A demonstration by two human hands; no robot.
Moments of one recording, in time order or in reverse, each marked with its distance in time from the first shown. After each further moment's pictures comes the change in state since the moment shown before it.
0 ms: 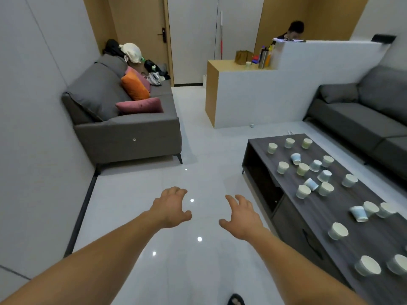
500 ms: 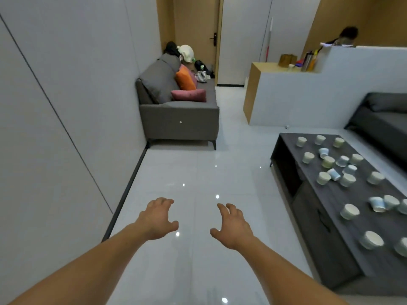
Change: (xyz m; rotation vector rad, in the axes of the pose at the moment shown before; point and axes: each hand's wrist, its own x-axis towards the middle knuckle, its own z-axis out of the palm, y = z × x) left_hand -0.361 -0.036 0.093 -0.096 0.038 -0.296; right_hand -0.292 -0.055 0.102 -0.009 -0.130 -0.247
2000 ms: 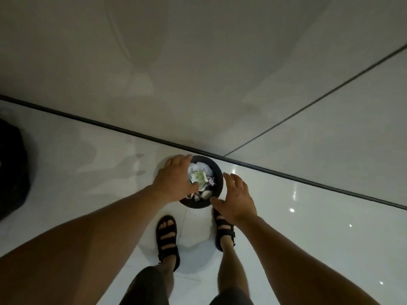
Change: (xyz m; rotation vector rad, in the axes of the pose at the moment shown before) left_hand -0.739 -0.466 0.511 -0.898 0.436 -1.413; right_hand -0.476 -0.425 0.698 -0.645 -0.789 -1.262
